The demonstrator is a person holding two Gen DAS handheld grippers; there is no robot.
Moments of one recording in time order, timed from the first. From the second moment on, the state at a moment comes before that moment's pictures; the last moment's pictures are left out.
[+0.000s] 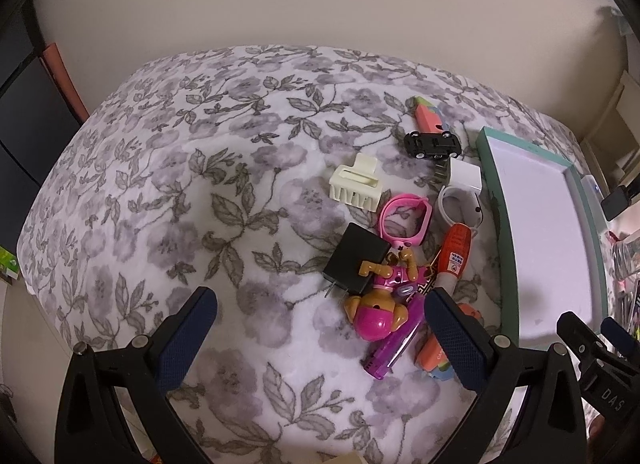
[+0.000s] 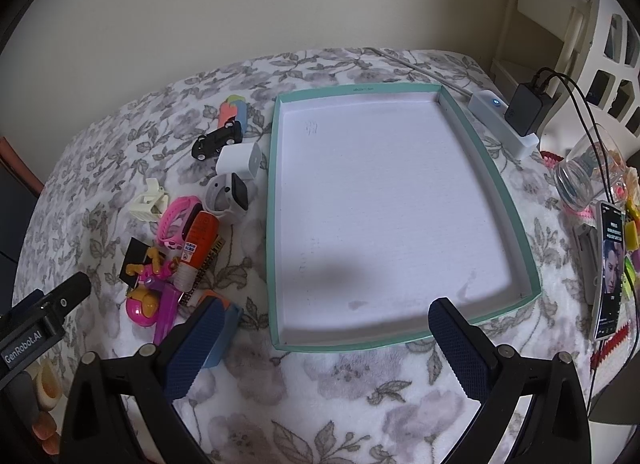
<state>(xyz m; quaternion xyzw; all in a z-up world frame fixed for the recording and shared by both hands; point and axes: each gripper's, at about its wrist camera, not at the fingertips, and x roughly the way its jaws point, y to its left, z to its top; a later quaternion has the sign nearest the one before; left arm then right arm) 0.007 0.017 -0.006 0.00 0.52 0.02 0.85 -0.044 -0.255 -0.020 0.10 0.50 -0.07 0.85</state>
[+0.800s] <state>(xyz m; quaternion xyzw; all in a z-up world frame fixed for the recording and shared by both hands) 0.009 0.021 0.001 0.00 0.48 0.04 0.88 -0.040 -0.253 -0.022 0.11 0.49 -0.07 0.86</state>
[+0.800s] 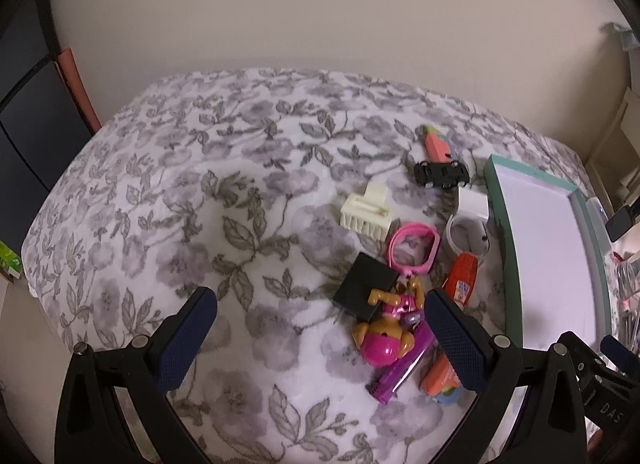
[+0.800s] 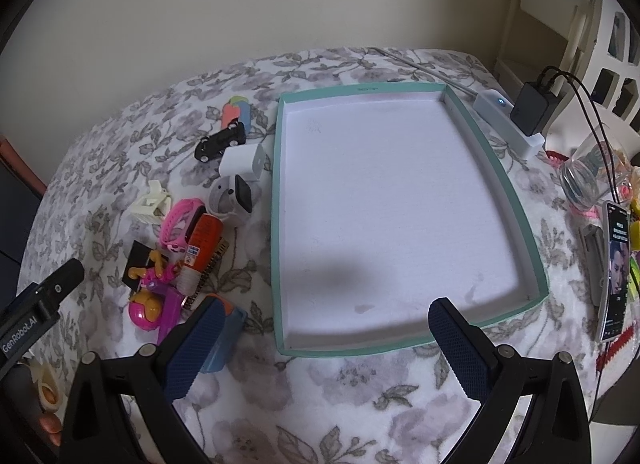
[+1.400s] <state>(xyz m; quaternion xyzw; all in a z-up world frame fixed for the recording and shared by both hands) 0.040 0.030 -0.039 -0.05 0.58 0.02 0.81 -0.025 -0.169 -0.048 0.03 0.52 0.04 0.85</state>
